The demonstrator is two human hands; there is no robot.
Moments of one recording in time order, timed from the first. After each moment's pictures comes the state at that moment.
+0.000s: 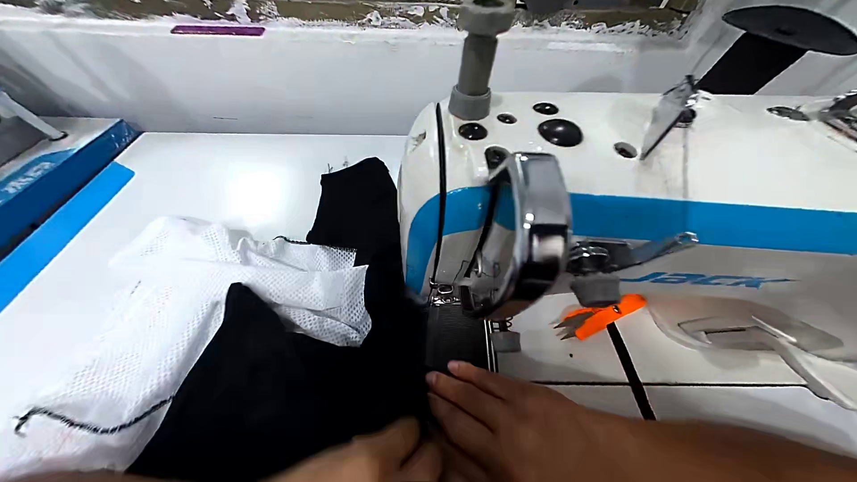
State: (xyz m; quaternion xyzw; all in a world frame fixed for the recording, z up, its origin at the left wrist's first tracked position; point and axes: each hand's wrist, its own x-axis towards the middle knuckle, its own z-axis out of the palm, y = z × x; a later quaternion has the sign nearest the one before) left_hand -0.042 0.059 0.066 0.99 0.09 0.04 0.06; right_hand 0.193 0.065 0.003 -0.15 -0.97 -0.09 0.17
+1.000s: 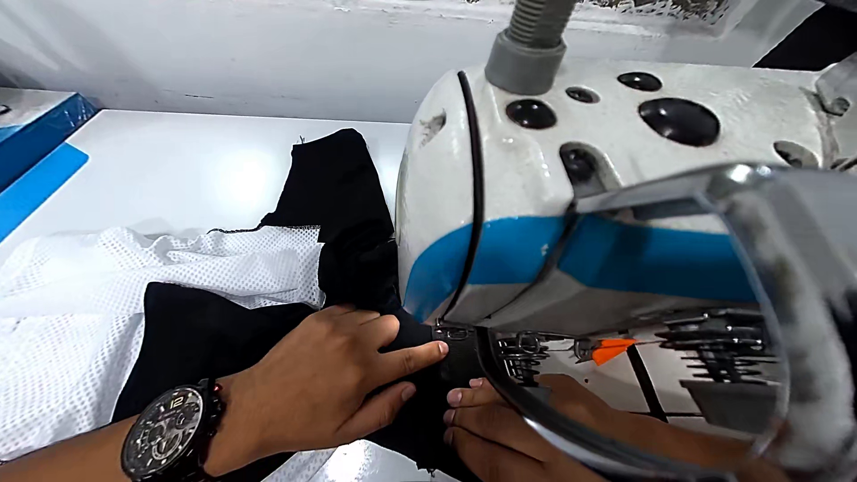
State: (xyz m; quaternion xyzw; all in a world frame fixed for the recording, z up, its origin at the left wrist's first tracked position) left_hand -0.064 0.160 0.002 0.97 0.19 0.18 0.00; right_hand 0.219 0.087 -0.002 -0.16 -0.95 0.04 0.27
